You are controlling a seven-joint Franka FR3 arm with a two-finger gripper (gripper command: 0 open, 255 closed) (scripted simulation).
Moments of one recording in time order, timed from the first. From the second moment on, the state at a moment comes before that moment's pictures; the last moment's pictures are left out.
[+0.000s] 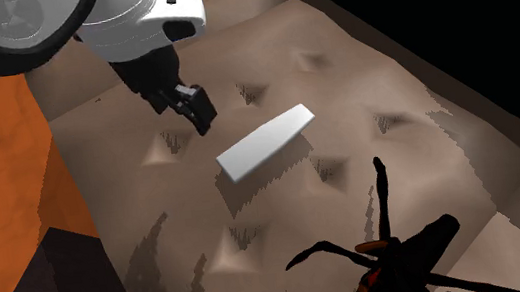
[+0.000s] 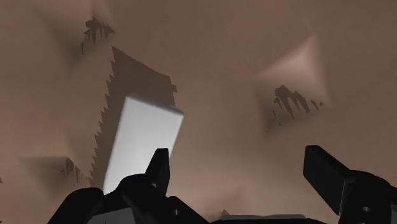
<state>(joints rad) -0.16 -0.28 -0.18 -2.18 -0.11 1.92 0.04</state>
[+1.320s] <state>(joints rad) -0.27 0.11 -0.30 -1.99 0.01 2.10 0.11</state>
